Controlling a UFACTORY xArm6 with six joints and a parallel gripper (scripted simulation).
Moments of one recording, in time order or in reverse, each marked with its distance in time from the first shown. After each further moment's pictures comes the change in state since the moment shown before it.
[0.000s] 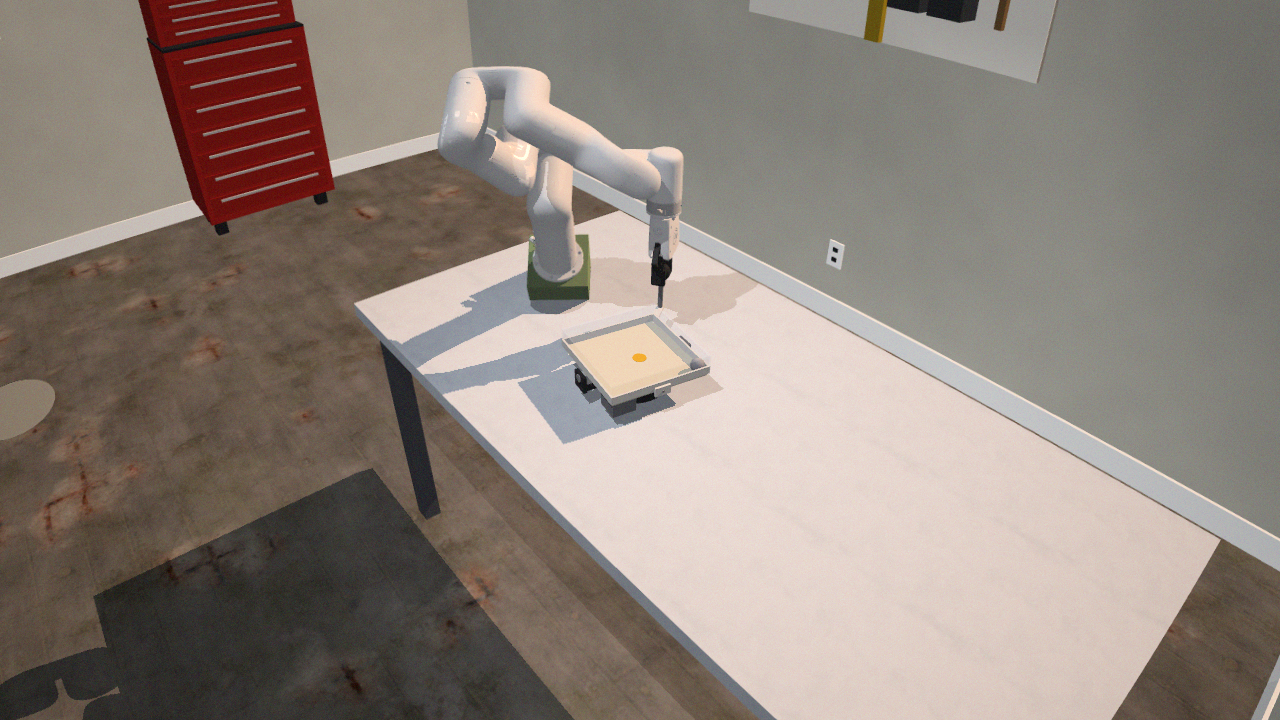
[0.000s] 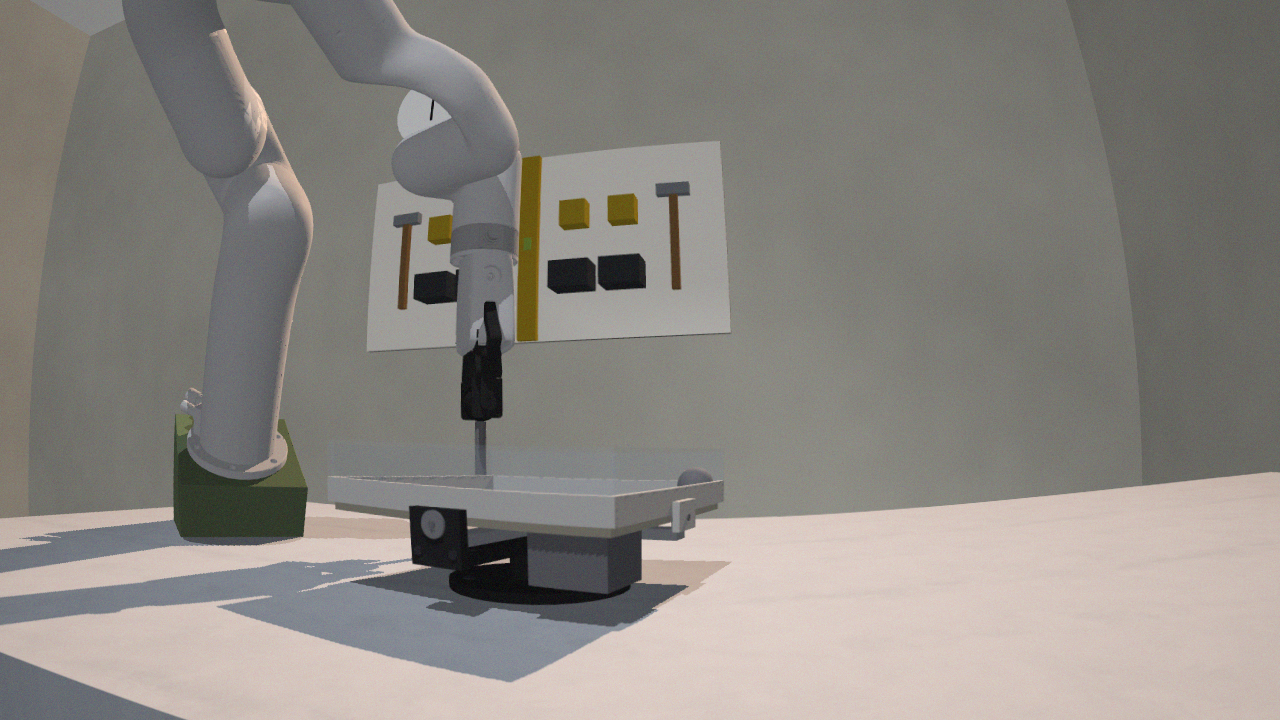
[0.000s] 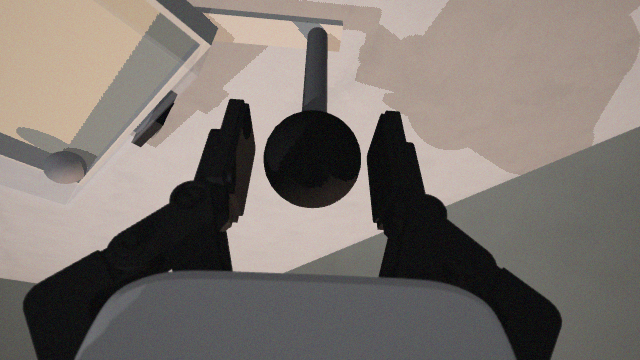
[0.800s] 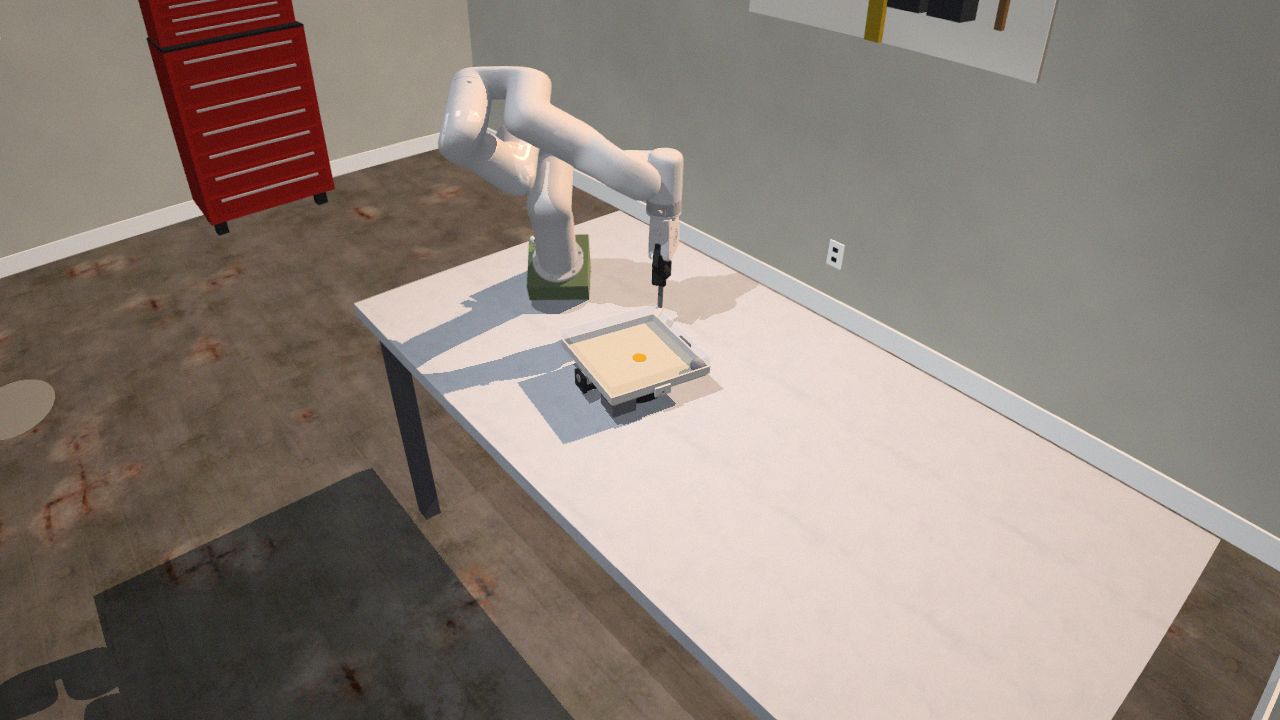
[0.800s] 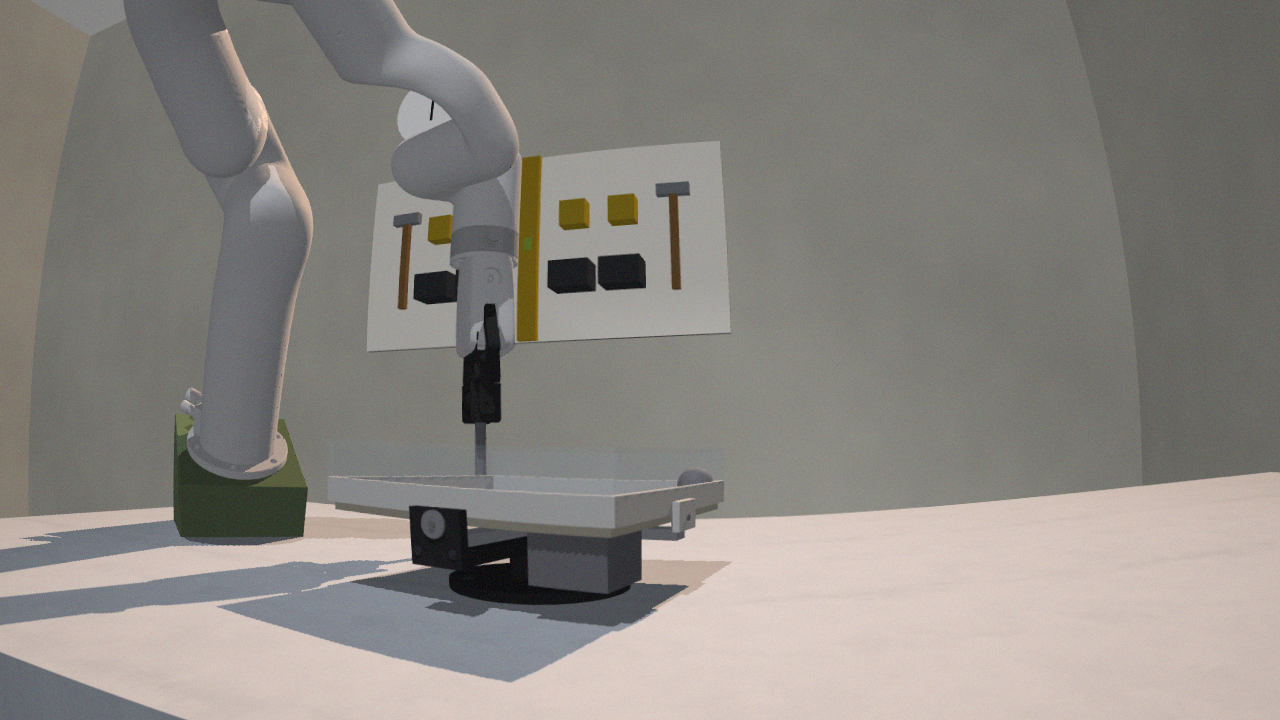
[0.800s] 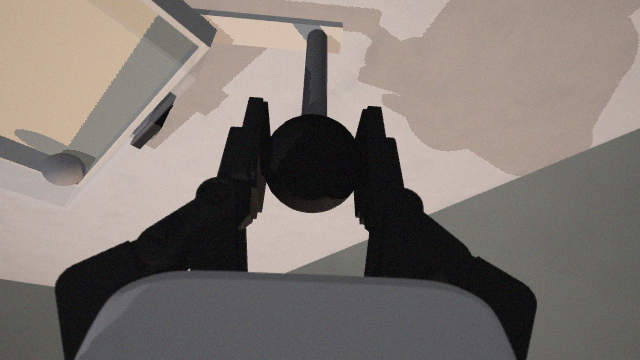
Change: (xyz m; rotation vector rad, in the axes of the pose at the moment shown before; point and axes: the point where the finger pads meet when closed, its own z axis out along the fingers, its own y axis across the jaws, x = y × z) arm 0.000 0.000 0.002 0.000 0.000 0.000
